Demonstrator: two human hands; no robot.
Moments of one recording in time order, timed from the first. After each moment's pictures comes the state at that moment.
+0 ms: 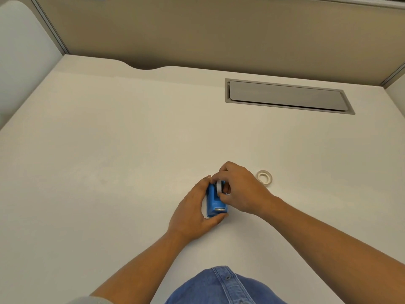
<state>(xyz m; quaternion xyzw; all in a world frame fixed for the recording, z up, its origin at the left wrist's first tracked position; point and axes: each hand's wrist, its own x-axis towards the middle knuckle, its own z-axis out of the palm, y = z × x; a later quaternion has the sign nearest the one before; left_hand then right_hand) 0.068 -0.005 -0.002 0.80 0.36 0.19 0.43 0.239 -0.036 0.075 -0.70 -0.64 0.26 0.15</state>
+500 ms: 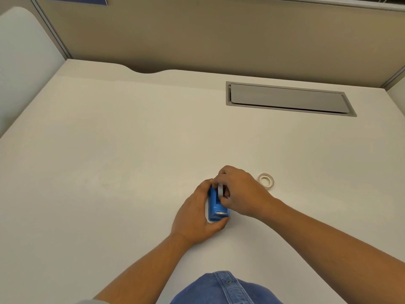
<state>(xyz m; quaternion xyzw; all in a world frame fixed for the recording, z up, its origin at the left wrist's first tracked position) 0.071 -0.005 0.005 0.81 0.37 0.20 0.42 0.234 -0.031 0.082 -0.71 -0.66 0.24 0.10</state>
